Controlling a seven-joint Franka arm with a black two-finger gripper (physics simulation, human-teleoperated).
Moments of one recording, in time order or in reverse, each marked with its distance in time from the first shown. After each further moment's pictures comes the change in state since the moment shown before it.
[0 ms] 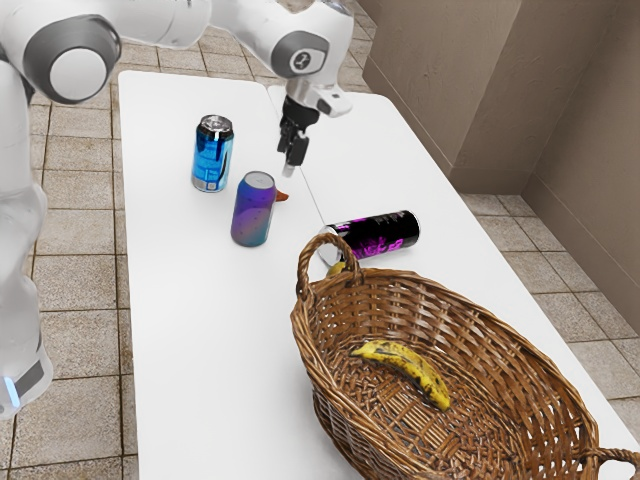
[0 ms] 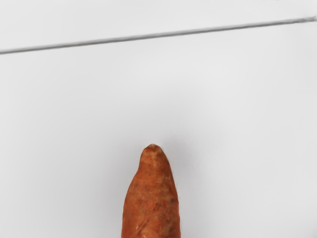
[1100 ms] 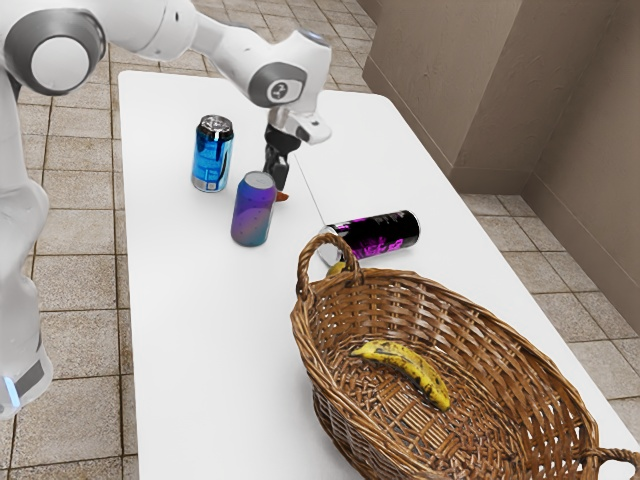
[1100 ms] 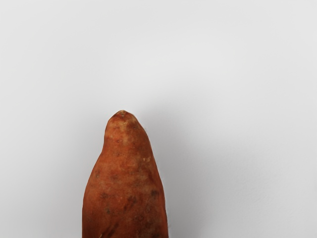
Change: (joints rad) arm -0.030 -0.063 0.027 -0.210 0.024 0.160 0.022
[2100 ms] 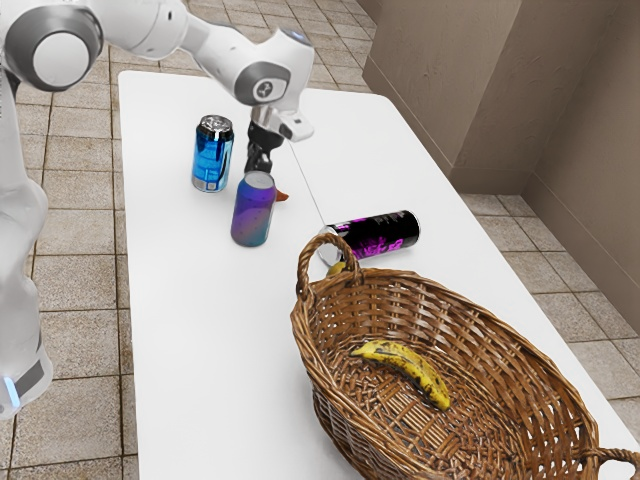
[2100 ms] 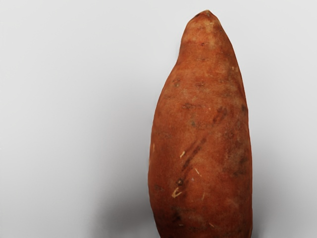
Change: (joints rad) arm 0.036 -0.008 0.043 -0.042 0.027 0.012 0.021
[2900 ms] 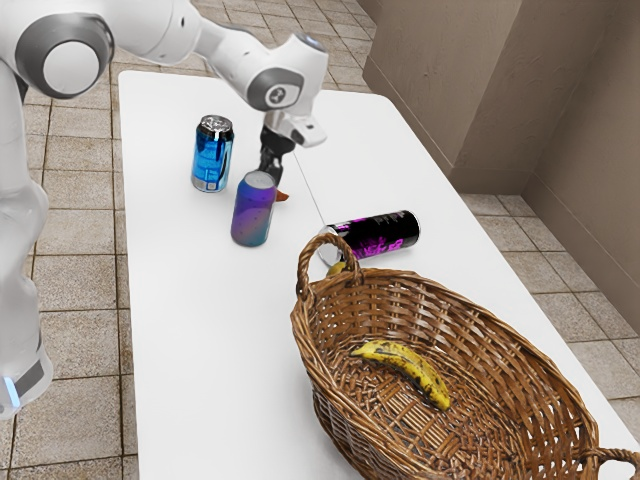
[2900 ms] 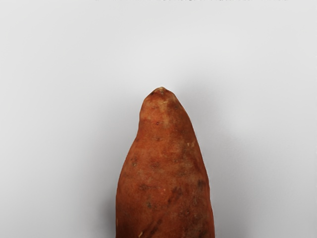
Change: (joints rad) arm -0.033 0.048 -0.018 0.041 -0.013 0.004 0.014
